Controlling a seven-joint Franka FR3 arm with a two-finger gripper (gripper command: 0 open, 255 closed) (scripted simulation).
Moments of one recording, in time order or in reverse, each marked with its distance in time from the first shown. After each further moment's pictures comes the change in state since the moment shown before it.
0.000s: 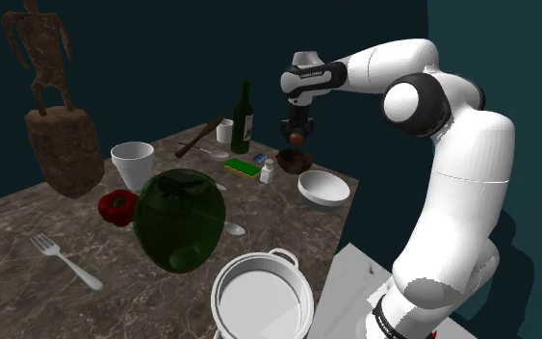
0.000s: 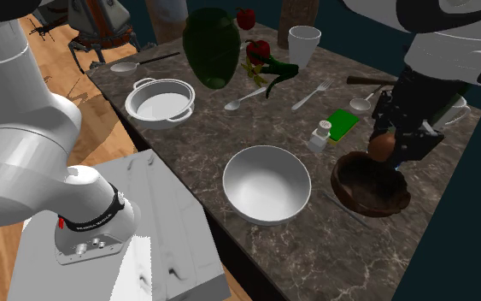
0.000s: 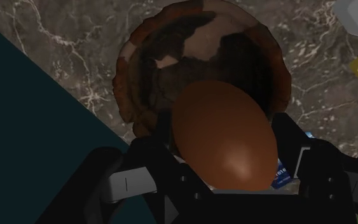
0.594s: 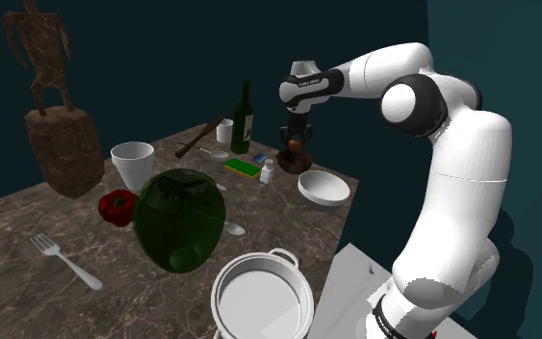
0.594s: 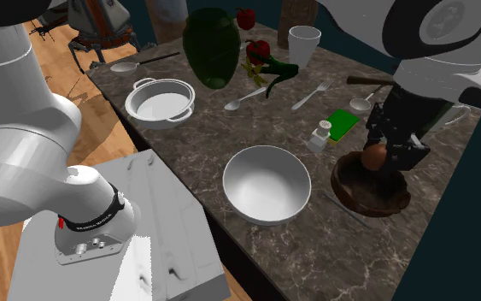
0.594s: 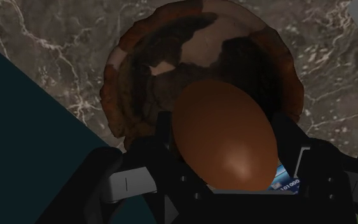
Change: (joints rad) arm -0.001 0.015 -0.001 -0.052 -0.002 0.067 0.006
